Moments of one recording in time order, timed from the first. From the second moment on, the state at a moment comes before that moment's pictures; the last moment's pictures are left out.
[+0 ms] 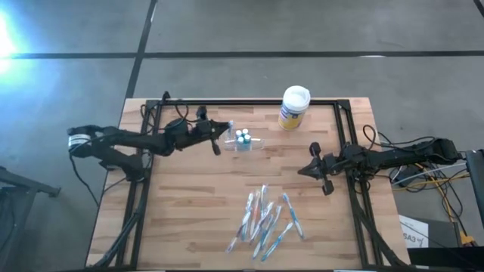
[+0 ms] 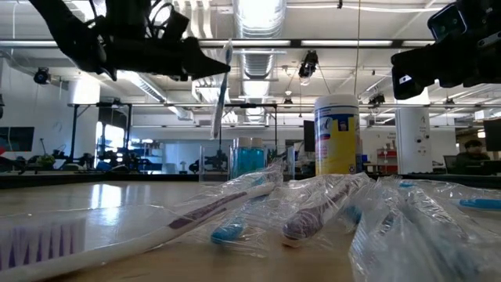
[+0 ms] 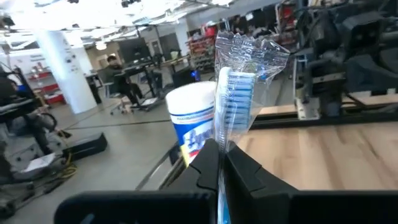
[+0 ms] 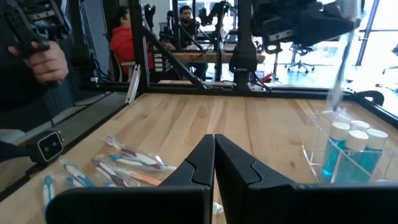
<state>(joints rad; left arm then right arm) 0.29 1.31 0.50 0.91 -0.08 0.24 0.04 0.55 0.02 0.51 -0.16 0.05</state>
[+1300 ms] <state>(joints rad) 0.38 1.51 0.34 1.23 -0.12 0.05 0.04 0.56 0.09 0.77 -0.16 -0.13</state>
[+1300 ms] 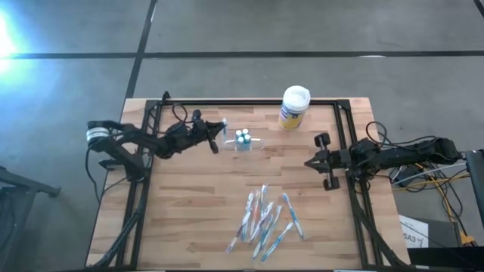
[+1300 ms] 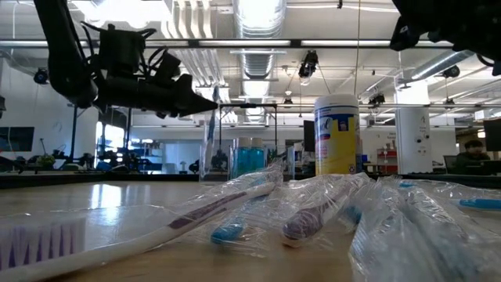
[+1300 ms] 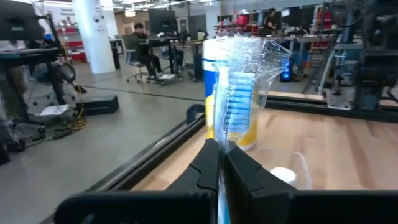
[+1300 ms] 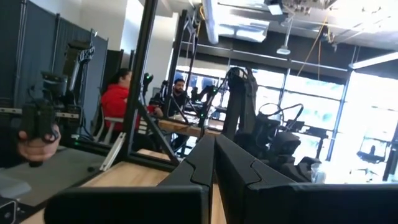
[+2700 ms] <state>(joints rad) 0.41 1.47 0.43 1.03 -0.13 -0.04 0.04 0.56 0.09 0.77 -0.16 -0.14</state>
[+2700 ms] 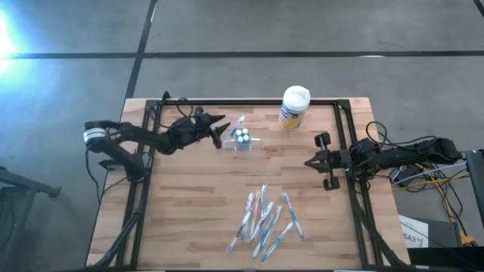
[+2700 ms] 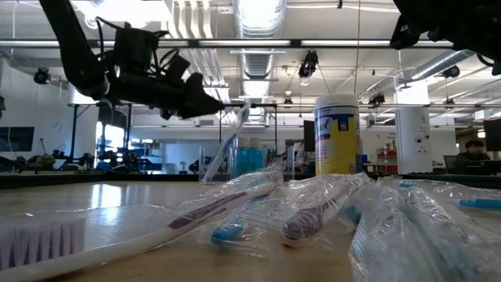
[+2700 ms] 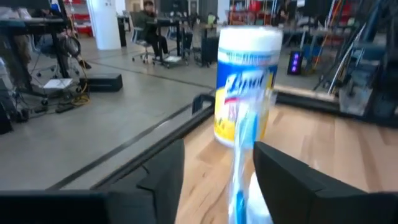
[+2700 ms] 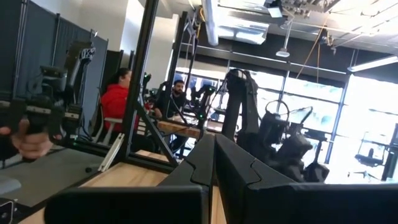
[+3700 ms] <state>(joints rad) -0.15 1.25 0.49 0.46 -0.11 -0.33 0.04 0.56 0.09 0.68 -0.04 -0.21</state>
